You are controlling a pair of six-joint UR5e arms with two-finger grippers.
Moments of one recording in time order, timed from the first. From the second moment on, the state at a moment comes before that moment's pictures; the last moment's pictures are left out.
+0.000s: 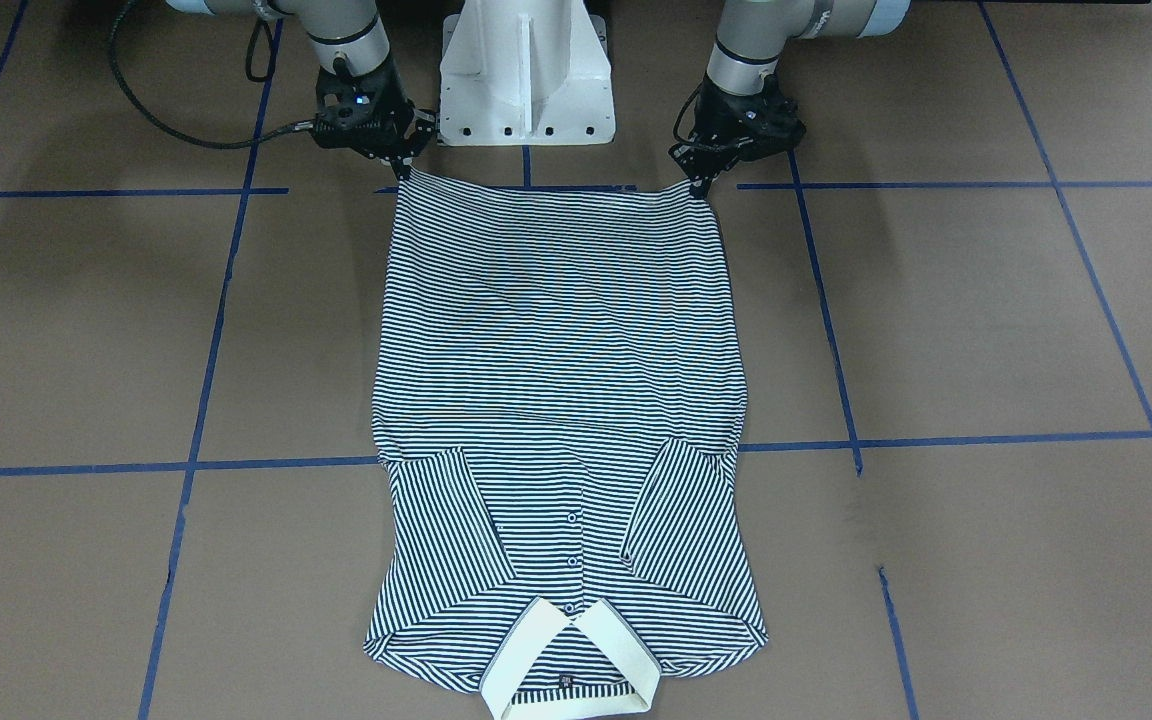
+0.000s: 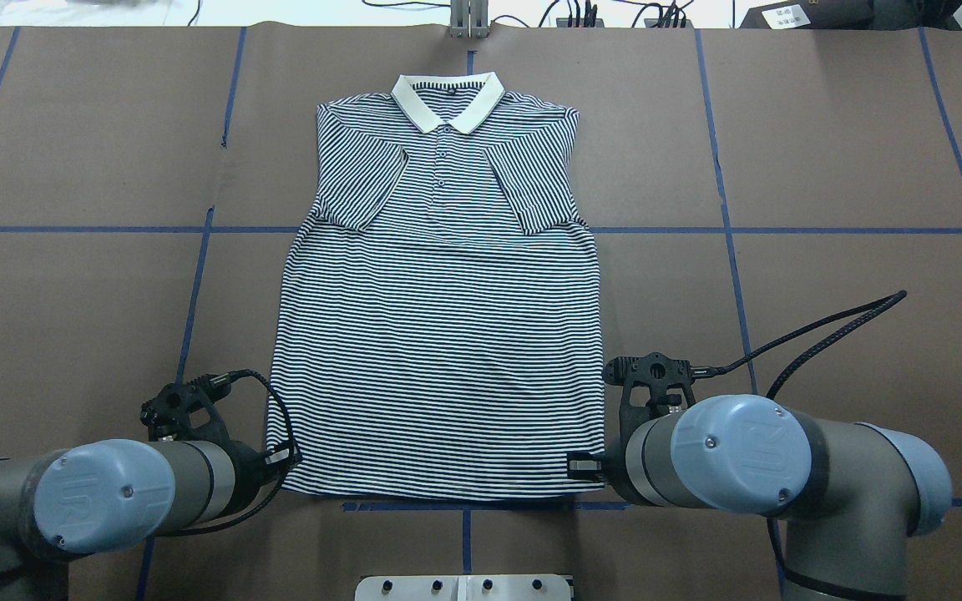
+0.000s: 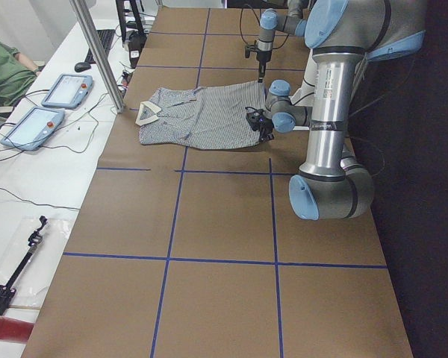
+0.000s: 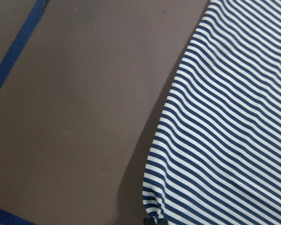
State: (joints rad) left arm -0.21 -1.69 -2.11 -1.80 -1.58 -1.86; right arm 0.24 -1.32 2.15 -1.53 1.73 1.45
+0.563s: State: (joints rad) left arm -0.13 -1.71 -2.30 -1.63 -1.59 -1.86; right arm 0.25 -1.45 2.33 -1.53 1.85 1.46
